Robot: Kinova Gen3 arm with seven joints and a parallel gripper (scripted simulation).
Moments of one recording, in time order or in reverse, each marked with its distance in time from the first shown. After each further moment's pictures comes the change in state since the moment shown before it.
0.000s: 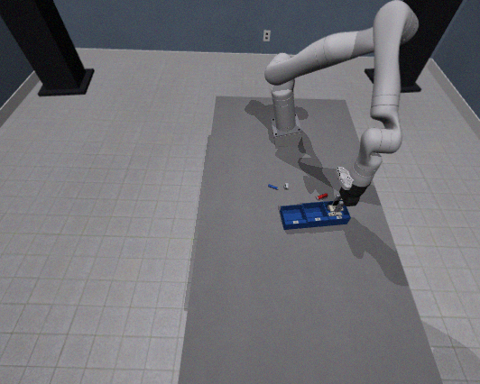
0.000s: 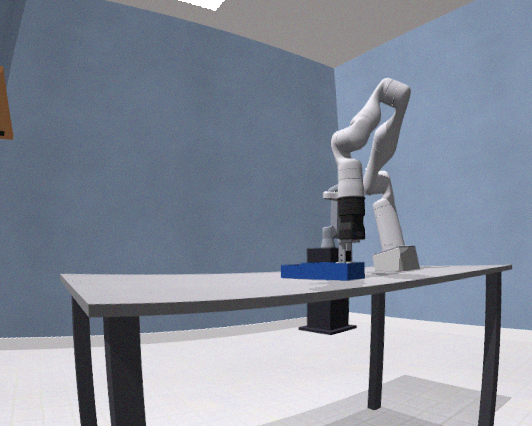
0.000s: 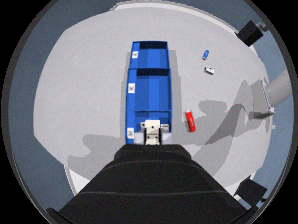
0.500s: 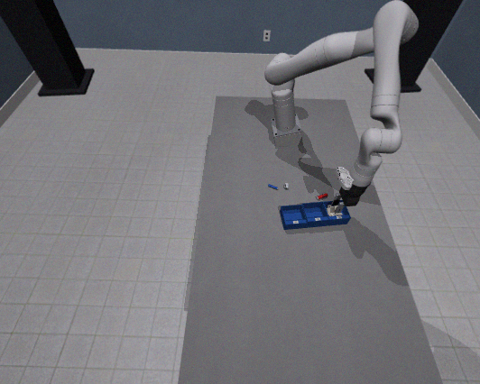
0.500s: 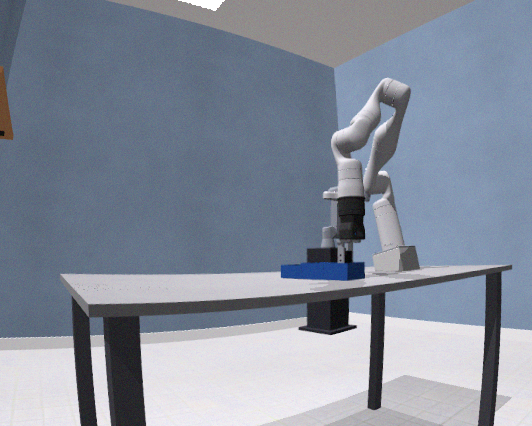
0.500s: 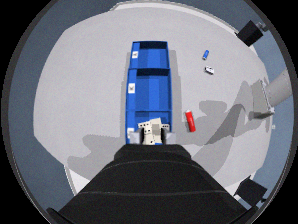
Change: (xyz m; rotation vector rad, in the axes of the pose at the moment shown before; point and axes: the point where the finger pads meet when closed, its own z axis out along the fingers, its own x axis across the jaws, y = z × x) arm 0.000 0.000 0.000 0.000 0.000 0.000
